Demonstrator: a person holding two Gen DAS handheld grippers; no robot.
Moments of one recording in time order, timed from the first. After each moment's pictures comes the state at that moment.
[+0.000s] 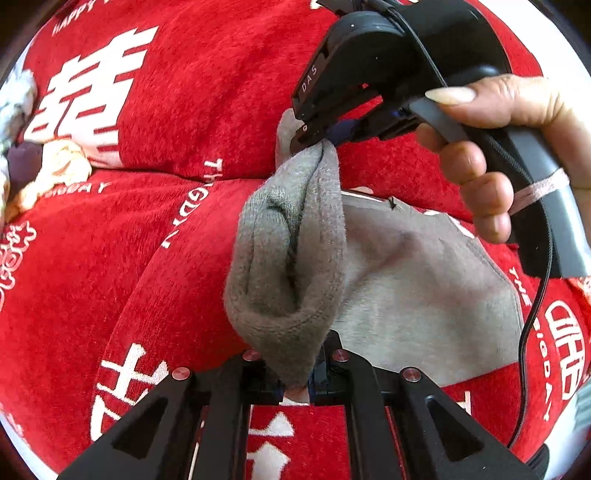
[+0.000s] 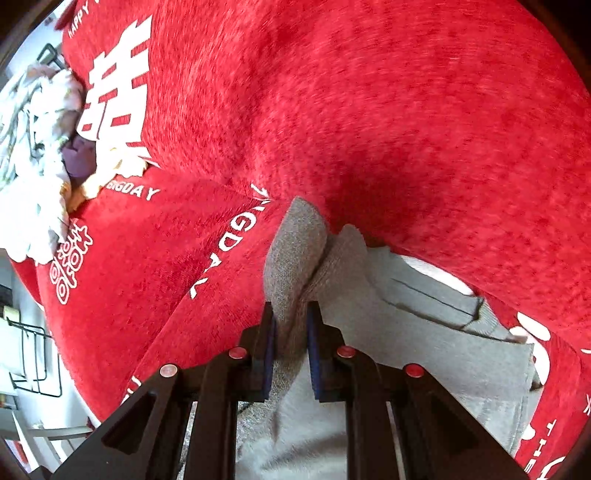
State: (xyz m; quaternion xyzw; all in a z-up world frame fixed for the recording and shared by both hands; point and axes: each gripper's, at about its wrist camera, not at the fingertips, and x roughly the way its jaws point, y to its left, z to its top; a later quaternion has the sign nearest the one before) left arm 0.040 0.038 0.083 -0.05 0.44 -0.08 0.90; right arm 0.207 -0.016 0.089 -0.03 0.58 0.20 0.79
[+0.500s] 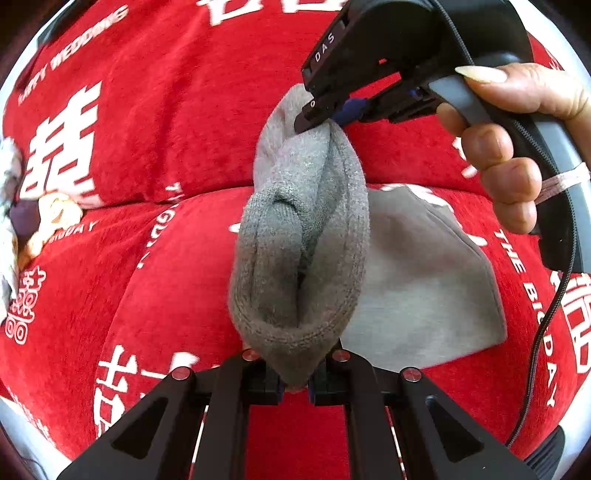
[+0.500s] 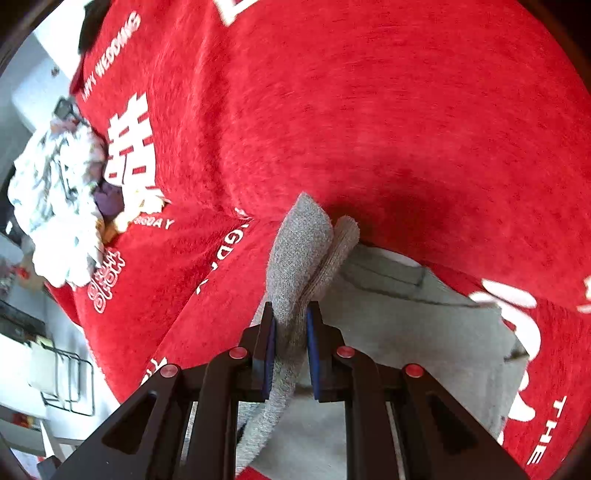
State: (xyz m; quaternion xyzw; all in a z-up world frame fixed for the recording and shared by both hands) left arm 0.014 -0.067 0.102 0.05 0.44 -0.08 0.89; right arm 0.169 -0.154 0.123 0.07 0.53 0.23 0.81
